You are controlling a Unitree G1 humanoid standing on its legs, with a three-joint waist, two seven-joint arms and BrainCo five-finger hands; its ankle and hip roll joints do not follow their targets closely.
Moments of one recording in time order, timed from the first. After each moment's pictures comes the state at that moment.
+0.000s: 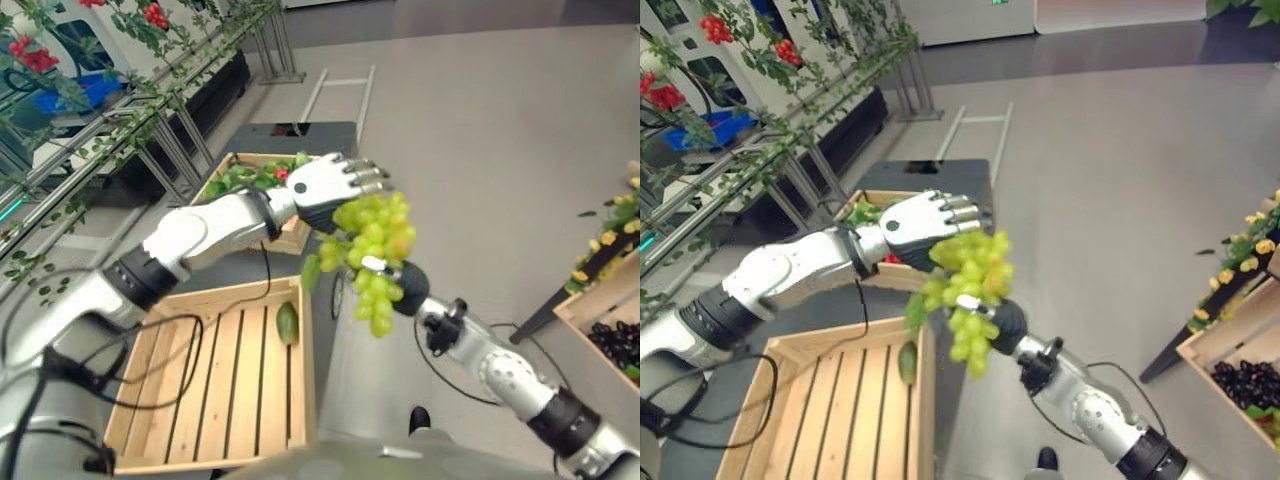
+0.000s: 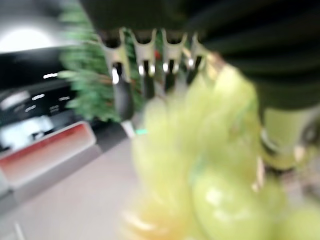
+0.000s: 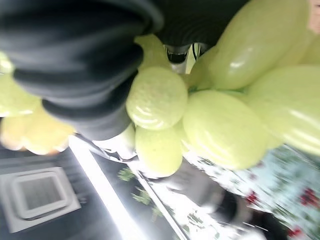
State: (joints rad) left arm -0.65 0.72 -0.56 0.07 0.55 -0.37 0.09; right arm -0.04 -0.58 0.45 -0.22 1.34 -0.04 0.33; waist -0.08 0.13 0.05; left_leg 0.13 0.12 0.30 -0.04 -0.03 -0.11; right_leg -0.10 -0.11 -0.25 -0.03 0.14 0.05
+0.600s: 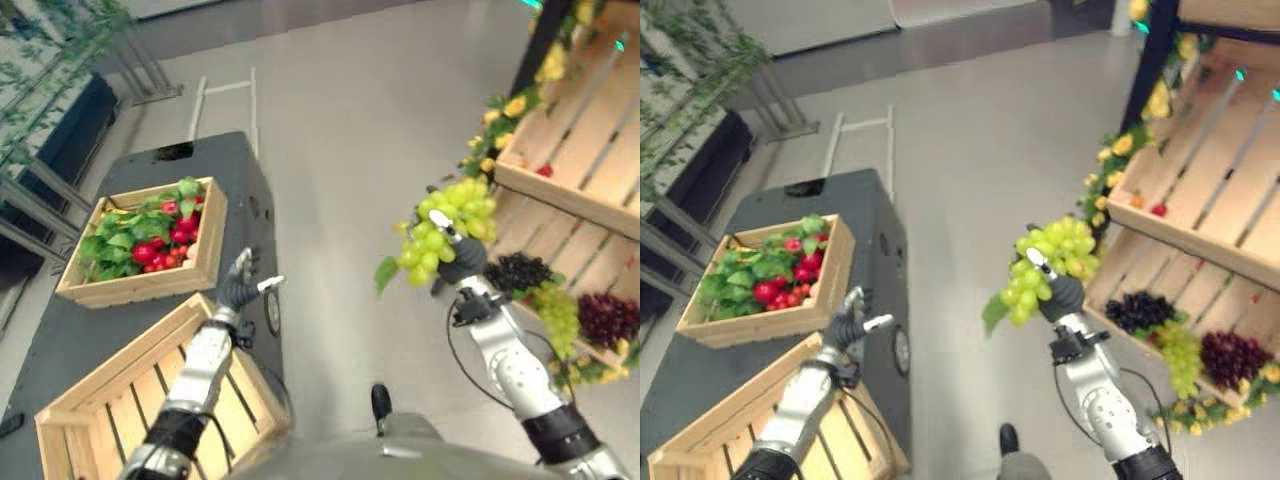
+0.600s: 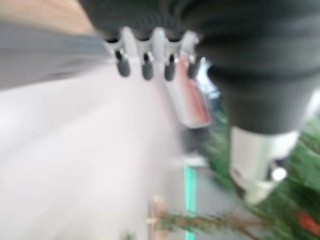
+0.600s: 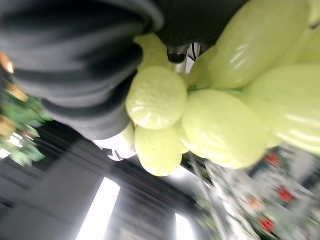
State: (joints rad) left arm 0.02 0.29 -0.19 0.51 -0.25 -0.21 0.05; right arm 0.01 -0.44 0.22 -0.15 1.17 -0.15 0.19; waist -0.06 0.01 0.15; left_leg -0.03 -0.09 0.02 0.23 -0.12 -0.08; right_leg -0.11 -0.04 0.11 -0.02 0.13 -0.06
